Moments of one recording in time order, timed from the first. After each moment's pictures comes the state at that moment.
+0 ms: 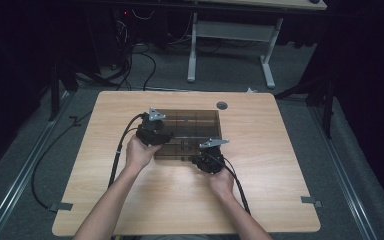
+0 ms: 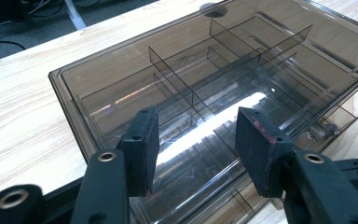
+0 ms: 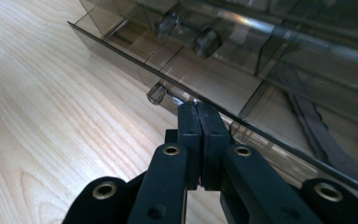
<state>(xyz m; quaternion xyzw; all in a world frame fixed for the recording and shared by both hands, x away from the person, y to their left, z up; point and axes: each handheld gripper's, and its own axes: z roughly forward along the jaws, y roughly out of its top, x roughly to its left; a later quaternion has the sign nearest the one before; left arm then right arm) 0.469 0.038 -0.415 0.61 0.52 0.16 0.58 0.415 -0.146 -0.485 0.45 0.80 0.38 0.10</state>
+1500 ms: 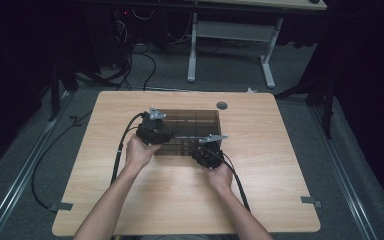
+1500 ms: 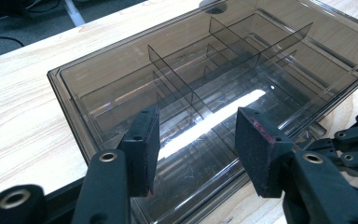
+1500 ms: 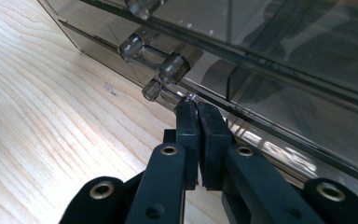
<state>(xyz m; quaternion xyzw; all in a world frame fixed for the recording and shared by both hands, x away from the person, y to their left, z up) 0.470 0.037 -0.413 0.61 0.52 0.15 0.57 0.430 -0.146 -0.486 0.47 0.79 0.37 0.10</state>
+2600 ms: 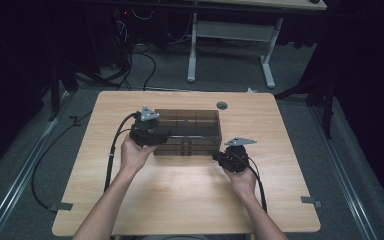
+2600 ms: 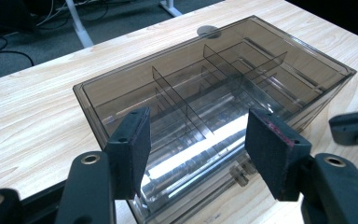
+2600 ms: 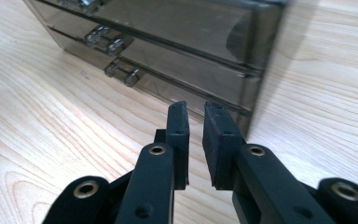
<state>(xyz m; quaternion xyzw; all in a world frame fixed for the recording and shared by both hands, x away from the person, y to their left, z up) 0.448 0.052 -0.388 0.59 0.52 0.16 0.60 0.400 -0.214 -0.464 0.48 0.77 0.39 0.14</state>
